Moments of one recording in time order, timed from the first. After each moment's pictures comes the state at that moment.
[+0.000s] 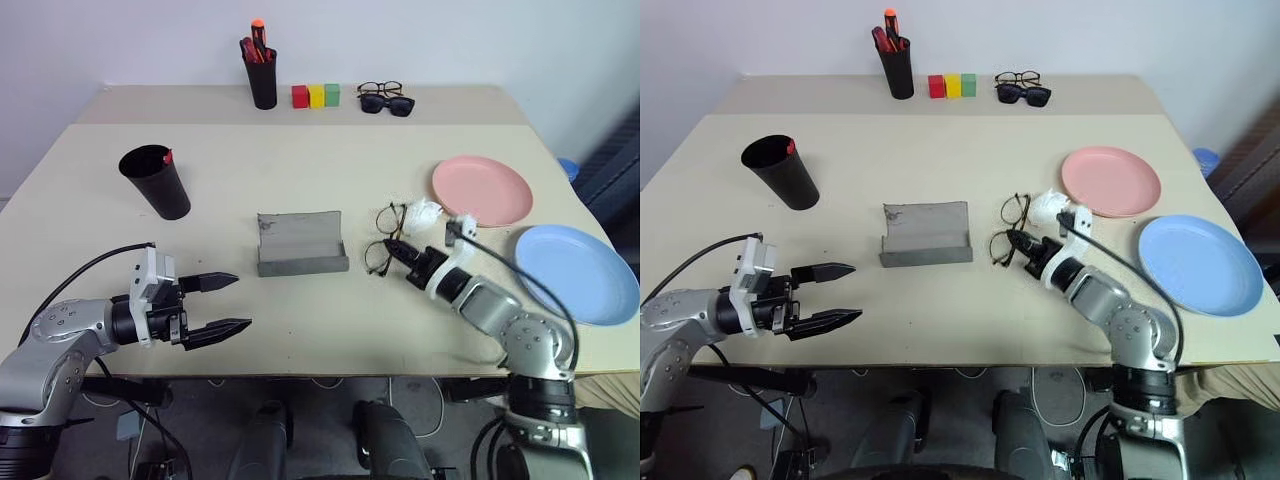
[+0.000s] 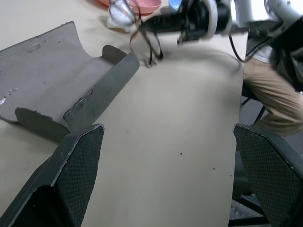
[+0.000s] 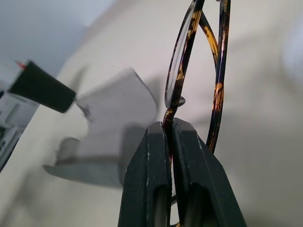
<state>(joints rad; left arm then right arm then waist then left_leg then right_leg) -0.01 0.79 0.23 -0.28 -0.66 0.45 -1.19 -0.38 -0.36 -0.24 -0.16 0.97 0.89 0.24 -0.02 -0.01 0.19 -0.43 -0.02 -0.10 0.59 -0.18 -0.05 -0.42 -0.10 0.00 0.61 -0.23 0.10</state>
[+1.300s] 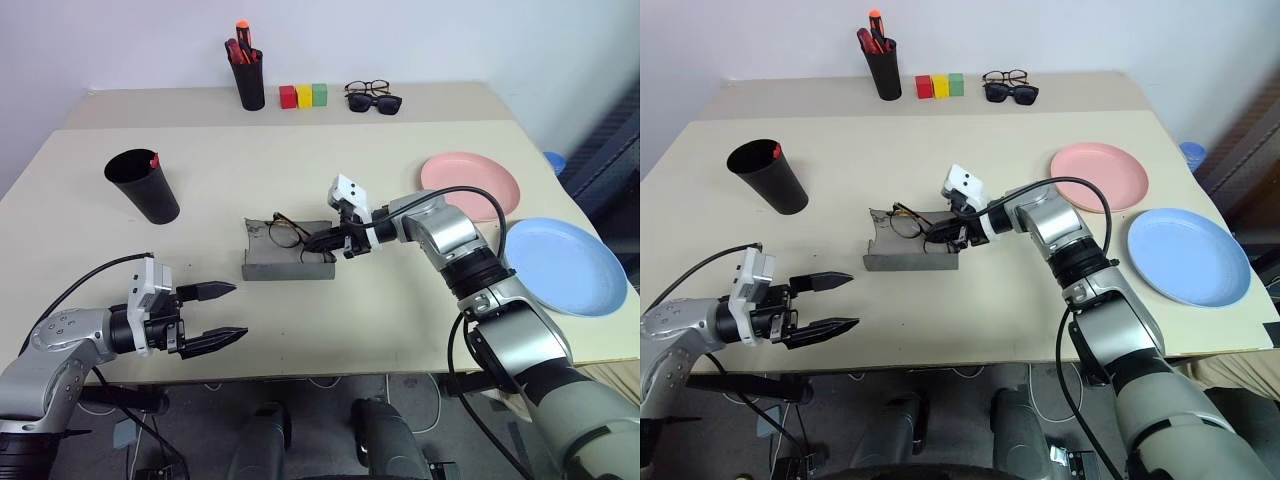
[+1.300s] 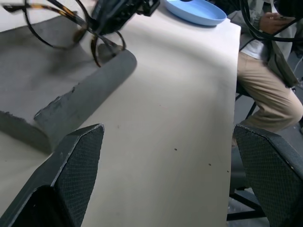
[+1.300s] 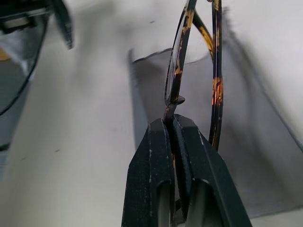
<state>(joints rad) 0.04 0.78 0.22 -0.24 -0.65 0.40 -1.22 -1.00 -0.34 0.37 0.55 0.21 0.50 1.27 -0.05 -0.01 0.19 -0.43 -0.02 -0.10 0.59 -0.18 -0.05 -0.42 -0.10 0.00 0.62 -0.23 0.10</state>
